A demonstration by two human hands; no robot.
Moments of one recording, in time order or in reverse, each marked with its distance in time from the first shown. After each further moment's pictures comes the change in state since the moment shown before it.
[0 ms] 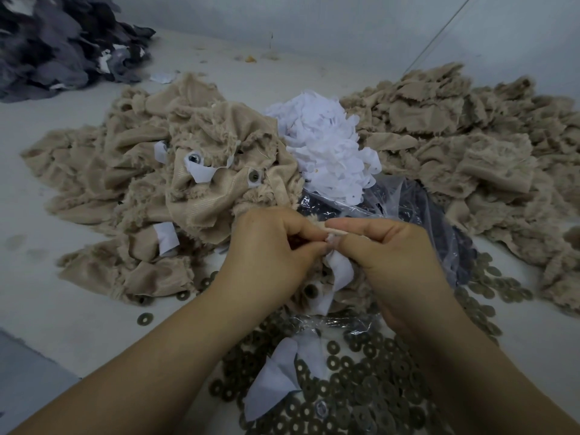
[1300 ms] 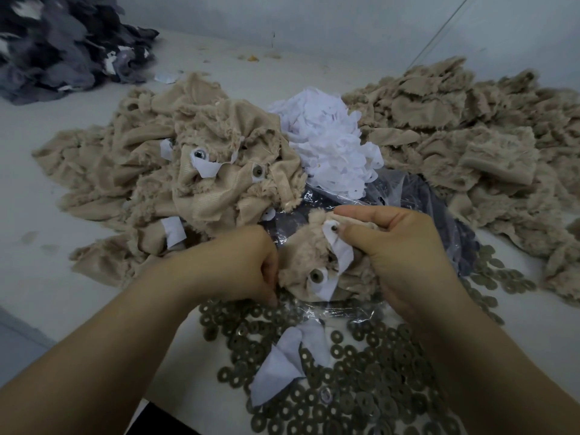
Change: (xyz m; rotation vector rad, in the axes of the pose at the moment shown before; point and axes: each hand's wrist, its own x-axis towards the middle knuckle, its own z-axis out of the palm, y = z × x) left_hand 0.015 -0.027 -0.040 0.586 -0.790 -0.175; right_hand 0.001 -0.003 -0.004 0.016 0.005 0.026
